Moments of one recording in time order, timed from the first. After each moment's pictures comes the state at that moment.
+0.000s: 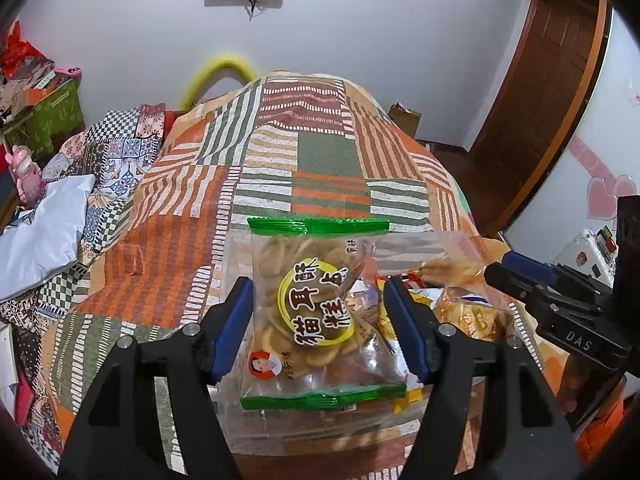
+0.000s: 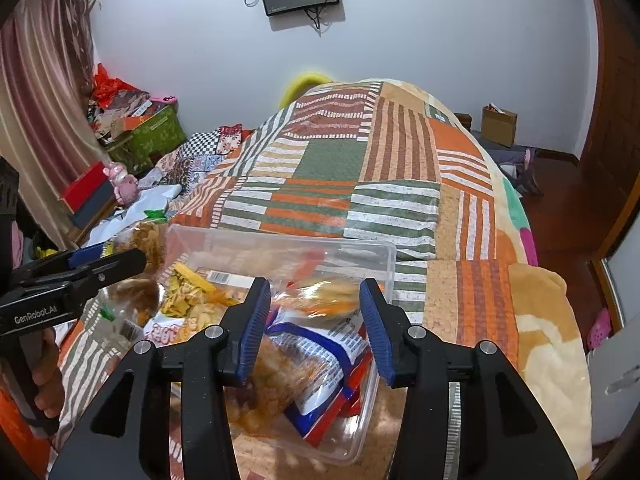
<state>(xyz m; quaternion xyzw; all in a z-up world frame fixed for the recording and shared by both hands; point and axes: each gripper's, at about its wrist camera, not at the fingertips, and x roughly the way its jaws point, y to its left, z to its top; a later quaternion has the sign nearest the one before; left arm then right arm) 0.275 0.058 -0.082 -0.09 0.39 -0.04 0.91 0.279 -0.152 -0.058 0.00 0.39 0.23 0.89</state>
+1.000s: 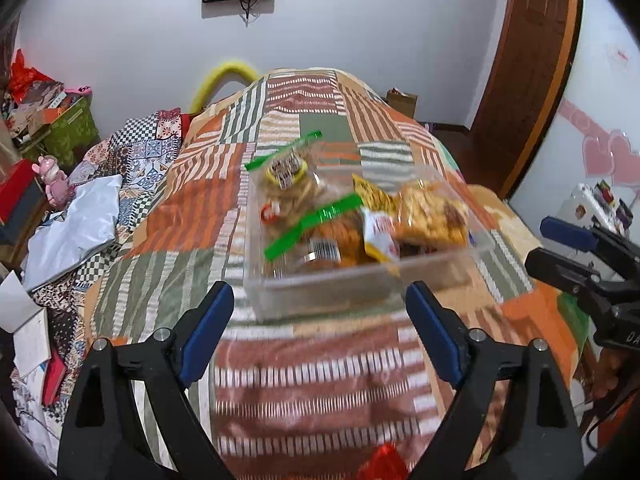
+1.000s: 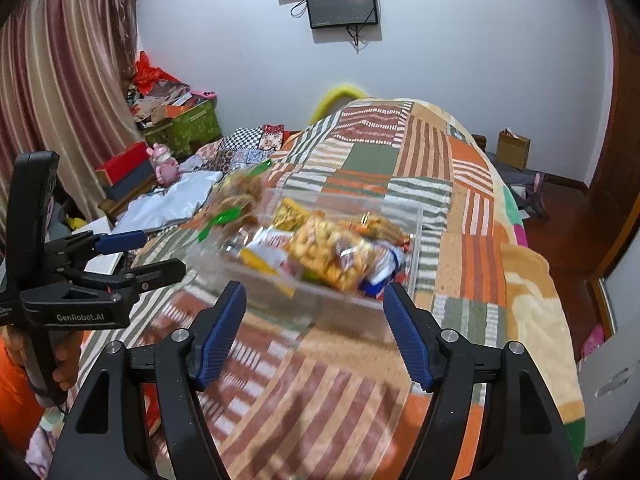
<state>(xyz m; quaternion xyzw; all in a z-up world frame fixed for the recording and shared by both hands) 0.157 0.037 -0.073 -0.03 0.40 -0.03 0.92 0.170 -0.161 -0.033 -0.03 0.36 0.28 0.89</state>
